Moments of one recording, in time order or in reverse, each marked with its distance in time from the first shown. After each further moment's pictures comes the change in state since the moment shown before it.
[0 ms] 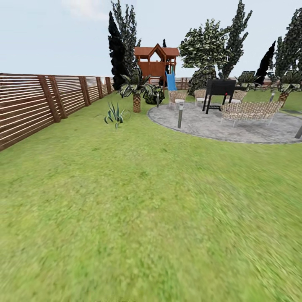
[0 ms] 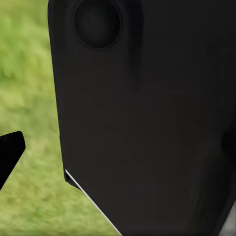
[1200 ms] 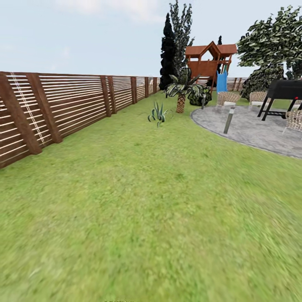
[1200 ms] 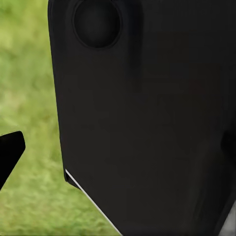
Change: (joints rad) left arm 0.000 0.000 0.000 0.001 0.000 0.000 0.000; right arm 0.000 0.000 0.000 0.000 0.000 0.000 0.000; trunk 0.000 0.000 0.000
